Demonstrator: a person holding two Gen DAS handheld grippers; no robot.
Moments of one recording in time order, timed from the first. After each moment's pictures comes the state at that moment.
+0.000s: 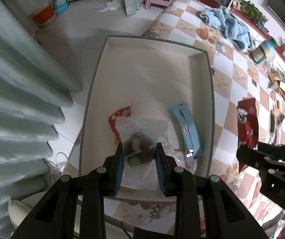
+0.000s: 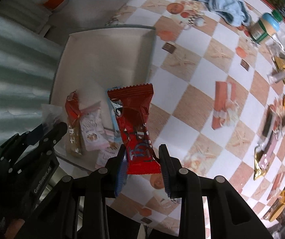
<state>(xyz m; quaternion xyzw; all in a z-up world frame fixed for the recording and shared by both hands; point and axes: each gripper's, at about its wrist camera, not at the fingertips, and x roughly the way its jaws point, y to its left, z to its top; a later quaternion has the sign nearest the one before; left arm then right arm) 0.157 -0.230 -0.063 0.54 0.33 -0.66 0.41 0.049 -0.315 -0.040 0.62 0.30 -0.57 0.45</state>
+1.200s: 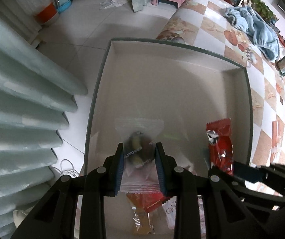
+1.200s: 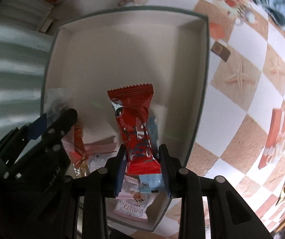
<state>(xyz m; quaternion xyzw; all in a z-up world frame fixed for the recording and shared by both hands) 0.137 -0.298 -0.115 0.56 0.31 -0.64 0.42 0.063 -0.398 -0.116 0.66 0.29 -0.52 0.45</state>
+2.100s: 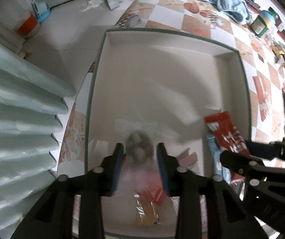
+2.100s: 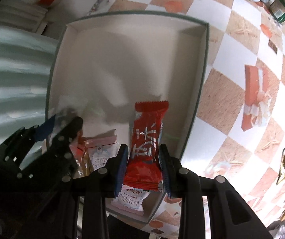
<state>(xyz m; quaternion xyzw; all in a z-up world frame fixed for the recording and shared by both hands) 0.131 -0.227 -0.114 0.59 0.27 -0.66 0.37 0.047 -0.339 -0.101 0.67 0.29 -0.53 0.44</state>
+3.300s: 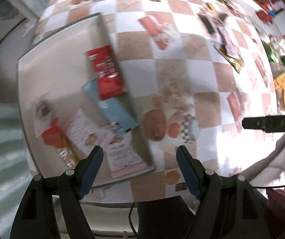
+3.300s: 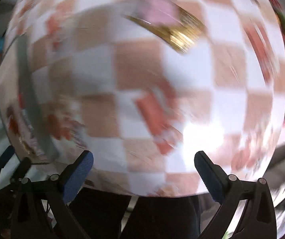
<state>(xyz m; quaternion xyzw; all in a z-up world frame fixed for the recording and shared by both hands) 0.064 -0.089 -0.083 0.68 0.19 -0.69 0.16 -0.073 -0.051 -0.115 0.79 0.13 -0.55 0.21</state>
